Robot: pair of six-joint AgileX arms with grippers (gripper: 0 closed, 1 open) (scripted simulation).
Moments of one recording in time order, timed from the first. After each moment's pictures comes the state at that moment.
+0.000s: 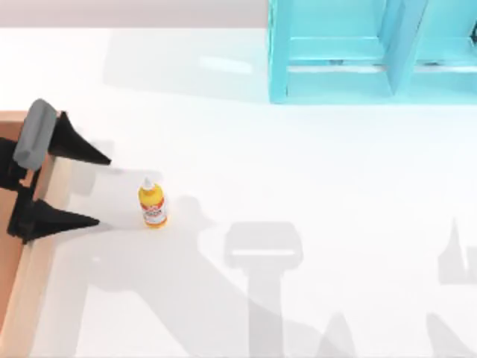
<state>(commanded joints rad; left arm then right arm) 0.16 2.18 1.35 -1.08 1.06 1.96 0.00 0.00 0.00 0.00 0.00 0.00</state>
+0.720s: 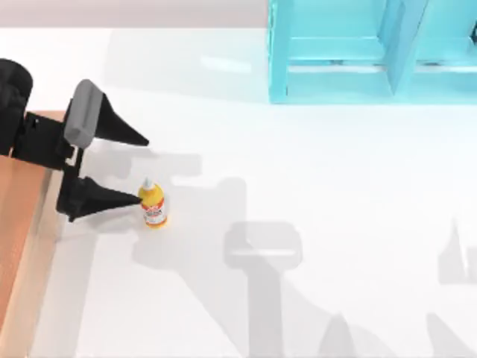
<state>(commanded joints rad) 0.01 2.17 1.38 -0.85 1.09 1.66 0.00 0.00 0.00 0.00 0.00 0.00</state>
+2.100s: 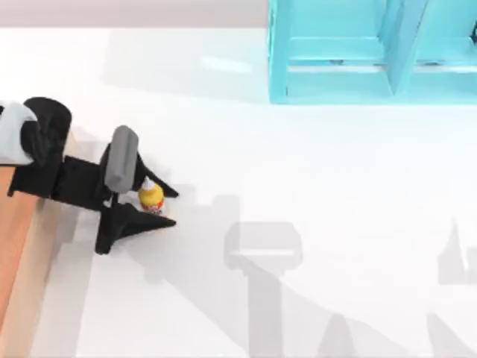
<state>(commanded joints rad) -0.08 2.19 1.14 -0.42 1.09 1.46 0.00 0.00 0.00 0.00 0.00 0.00</state>
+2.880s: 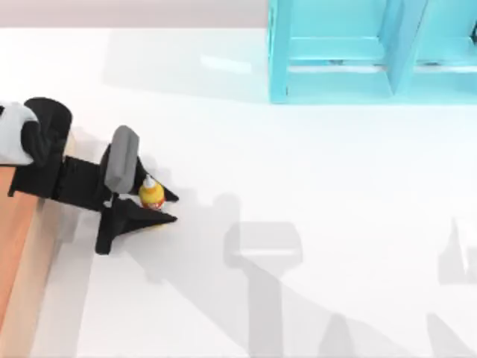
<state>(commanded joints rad) -0.08 2.18 1.14 -0.43 1.08 1.46 0.00 0.00 0.00 0.00 0.00 0.00</state>
